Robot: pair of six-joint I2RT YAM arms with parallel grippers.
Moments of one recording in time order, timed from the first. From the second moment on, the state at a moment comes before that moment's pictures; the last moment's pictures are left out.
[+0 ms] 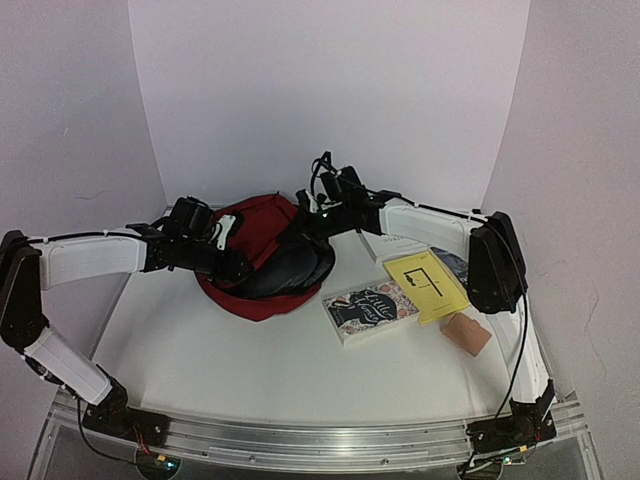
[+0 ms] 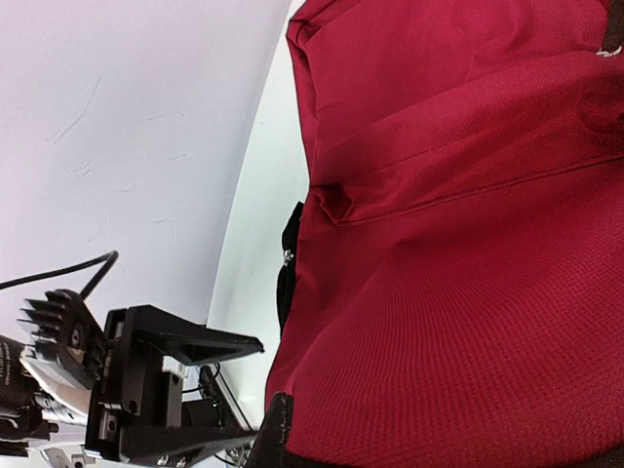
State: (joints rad) left arm -0.56 1.46 0.96 -0.26 0.22 -0.20; right arm 0.74 2.32 2.06 -0.35 -0.57 0.79
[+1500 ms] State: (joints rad) left arm -0.40 1.55 1.10 -0.22 0.12 -0.26; right arm 0.74 2.32 1.95 -0.33 -0.57 0.76
